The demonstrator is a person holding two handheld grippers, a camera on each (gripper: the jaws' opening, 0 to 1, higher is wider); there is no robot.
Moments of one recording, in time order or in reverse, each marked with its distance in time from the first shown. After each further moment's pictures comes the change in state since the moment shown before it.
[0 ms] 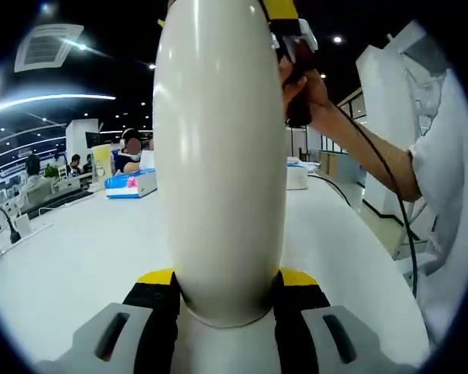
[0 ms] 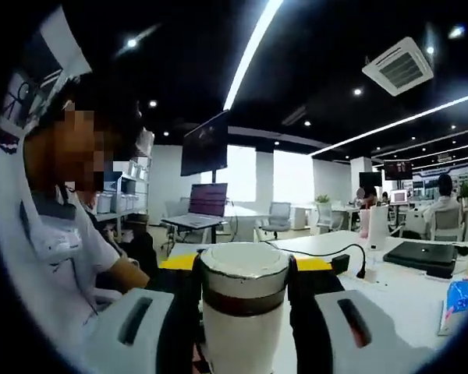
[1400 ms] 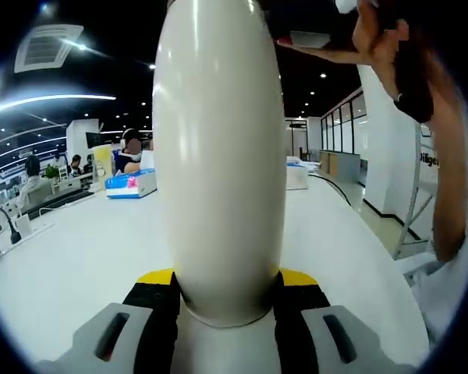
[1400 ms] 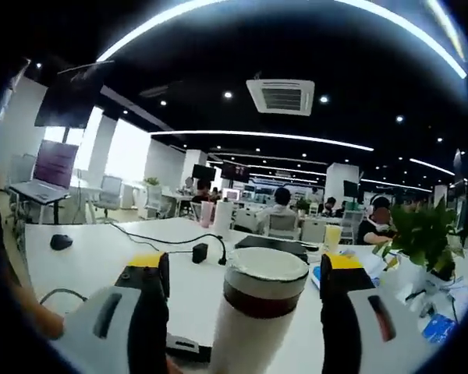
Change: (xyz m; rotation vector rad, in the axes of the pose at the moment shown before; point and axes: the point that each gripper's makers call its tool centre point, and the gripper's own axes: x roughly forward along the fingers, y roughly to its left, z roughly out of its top) left arm 0.000 0.001 0.001 0.003 0.001 0.004; right arm 0.005 -0.007 0.007 -0.229 0.126 -1.063
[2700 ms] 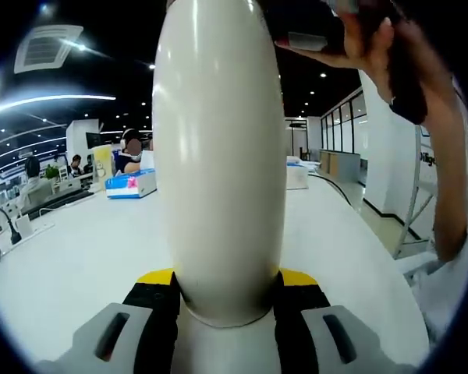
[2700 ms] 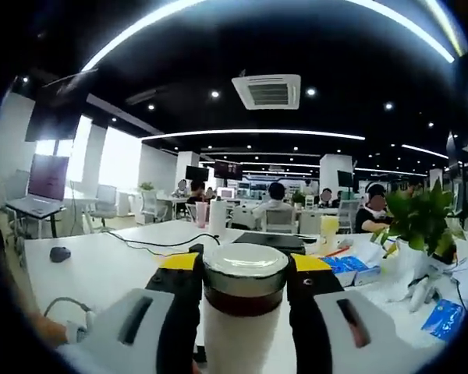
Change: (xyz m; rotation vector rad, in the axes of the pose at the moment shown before) left arm -0.001 -0.001 0.000 0.002 0.001 0.000; right arm -0.001 -0.017 -0.007 0.088 0.024 -0.015
